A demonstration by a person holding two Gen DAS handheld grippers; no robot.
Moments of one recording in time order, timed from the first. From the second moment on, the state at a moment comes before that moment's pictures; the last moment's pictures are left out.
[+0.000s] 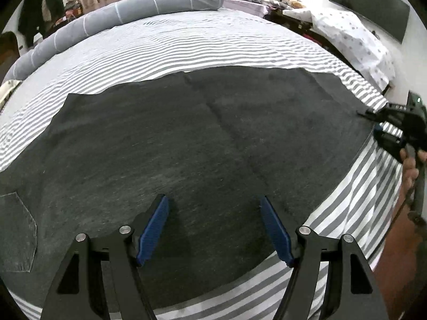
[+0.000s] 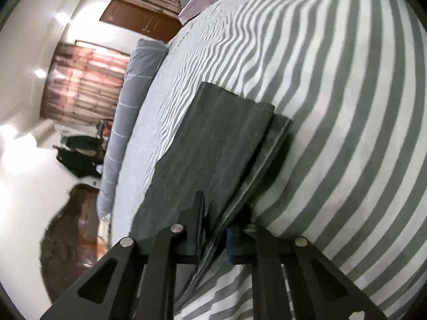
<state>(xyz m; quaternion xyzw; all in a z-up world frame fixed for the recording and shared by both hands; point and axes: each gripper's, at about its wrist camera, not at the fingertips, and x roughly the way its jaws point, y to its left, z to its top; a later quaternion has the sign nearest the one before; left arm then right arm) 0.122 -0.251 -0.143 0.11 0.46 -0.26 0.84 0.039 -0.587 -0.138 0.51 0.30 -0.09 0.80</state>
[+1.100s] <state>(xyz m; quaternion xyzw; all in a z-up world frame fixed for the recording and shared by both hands) 0.150 -0.080 -0.120 -0.06 0.48 -0.19 0.86 0.156 -0.304 -0.056 0.25 0.44 0.15 0.85</state>
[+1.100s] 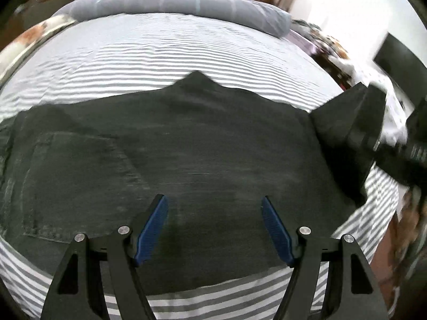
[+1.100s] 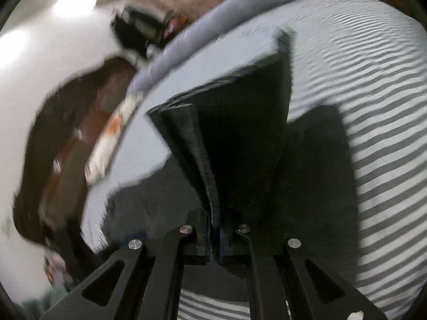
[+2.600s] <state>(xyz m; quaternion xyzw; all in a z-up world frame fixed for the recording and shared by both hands) 0.196 -0.098 -0.147 -0.25 0.55 -0.25 0.75 0.089 -0.308 -0.124 0.37 0.42 0.12 0.82</state>
